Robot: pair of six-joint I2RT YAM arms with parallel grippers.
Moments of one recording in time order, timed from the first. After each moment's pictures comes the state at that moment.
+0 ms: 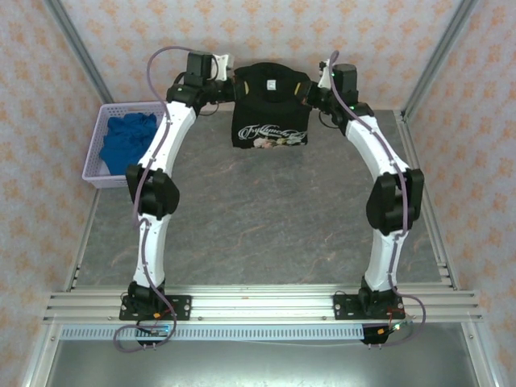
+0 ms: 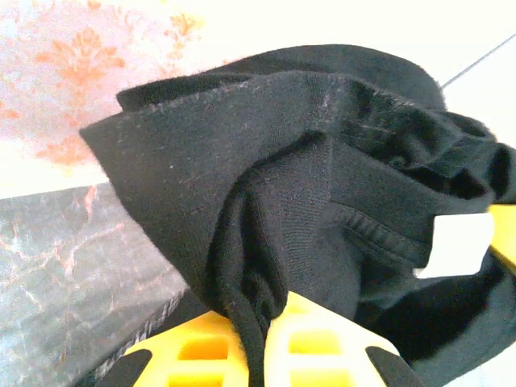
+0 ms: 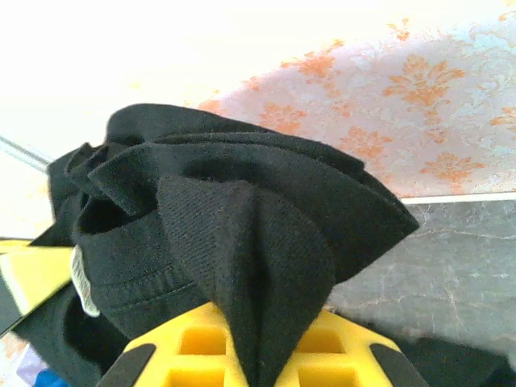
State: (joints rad) left arm -0.19 2.28 2.43 -0.68 0.50 -0.36; right arm 0.21 1.95 1.84 -0.25 -0.41 0.48
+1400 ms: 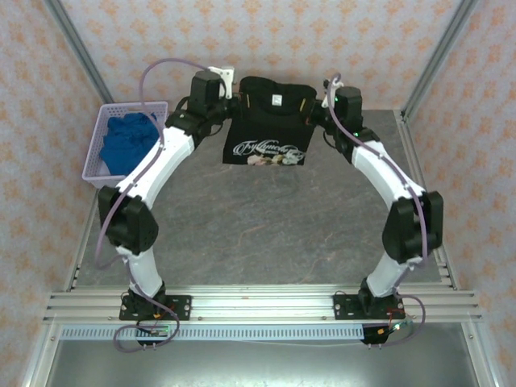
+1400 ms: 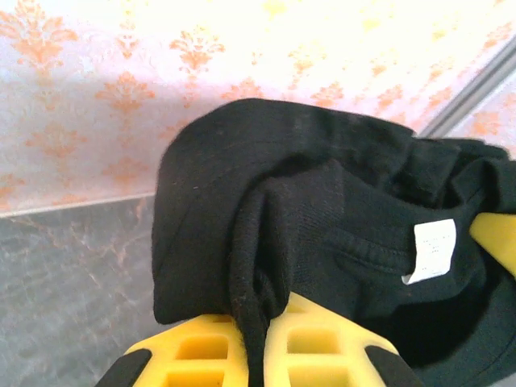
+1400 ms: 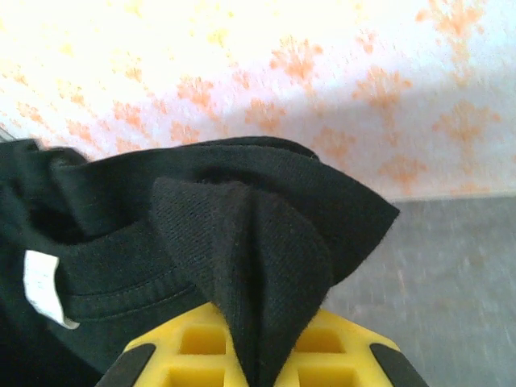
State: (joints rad) left arm -0.32 1.89 1.88 -0.38 0.15 -0.29; right arm 0.24 1.75 1.51 -0.05 -0.26 0.40
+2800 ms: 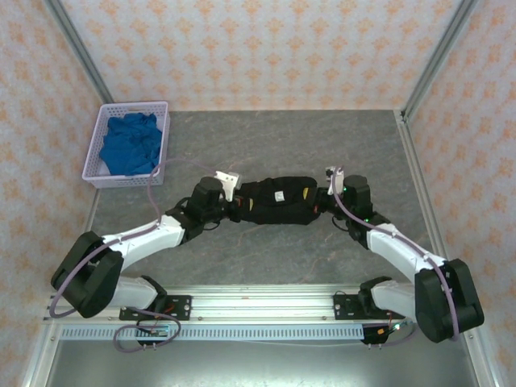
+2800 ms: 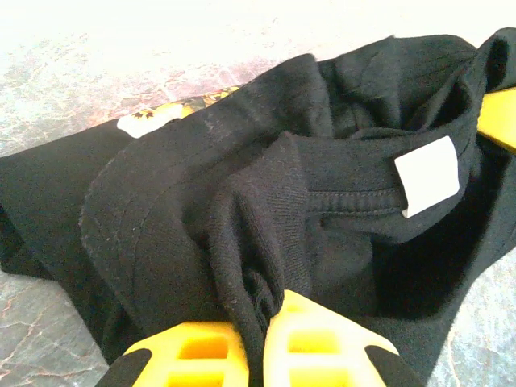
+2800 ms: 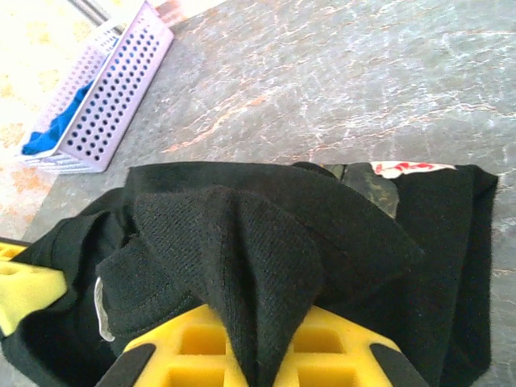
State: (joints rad) left arm -0.56 1.34 0.63 0.13 0.22 -0.43; right arm 0.30 1.15 0.49 0.17 -0.40 0.45
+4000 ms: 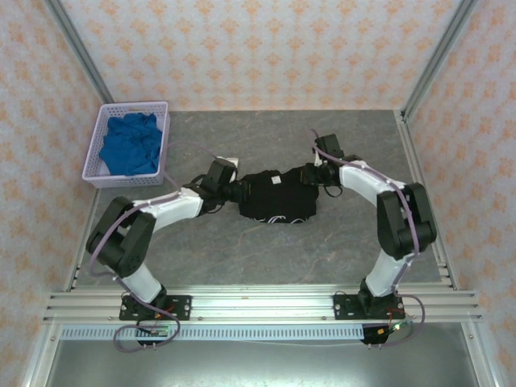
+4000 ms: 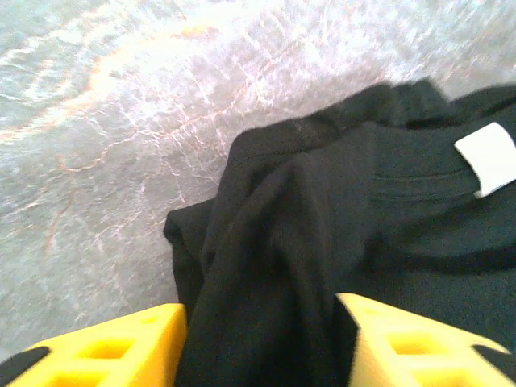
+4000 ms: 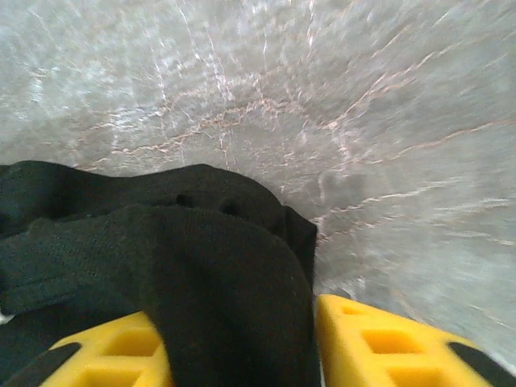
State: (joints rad) left arm -0.49 1.62 0.91 -0.09 -0.03 -0.41; right arm 0.30 1.71 1.16 -0.47 -0.06 0.31
